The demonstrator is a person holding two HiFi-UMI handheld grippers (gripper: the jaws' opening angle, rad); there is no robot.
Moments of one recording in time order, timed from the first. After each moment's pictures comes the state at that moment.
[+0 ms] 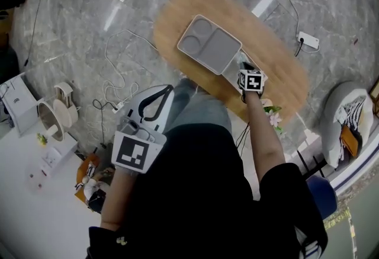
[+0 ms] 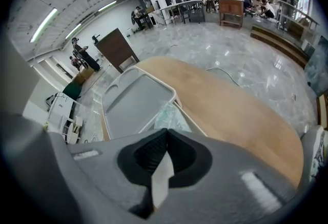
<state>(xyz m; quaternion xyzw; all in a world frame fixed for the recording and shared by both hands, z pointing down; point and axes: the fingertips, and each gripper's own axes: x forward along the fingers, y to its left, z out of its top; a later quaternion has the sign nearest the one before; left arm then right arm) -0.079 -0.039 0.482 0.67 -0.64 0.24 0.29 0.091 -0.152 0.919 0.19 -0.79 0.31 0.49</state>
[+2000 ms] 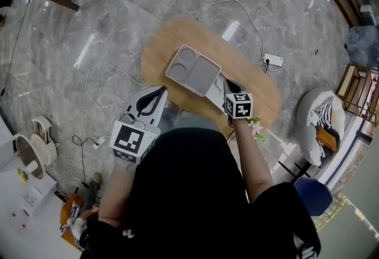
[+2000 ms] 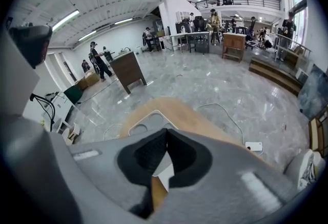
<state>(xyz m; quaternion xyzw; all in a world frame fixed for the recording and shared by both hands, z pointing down) -0.150 -0.003 0.454 0.73 -0.62 0.15 0.23 0.025 -0.139 0.705 0.23 -0.86 0.22 0.41</state>
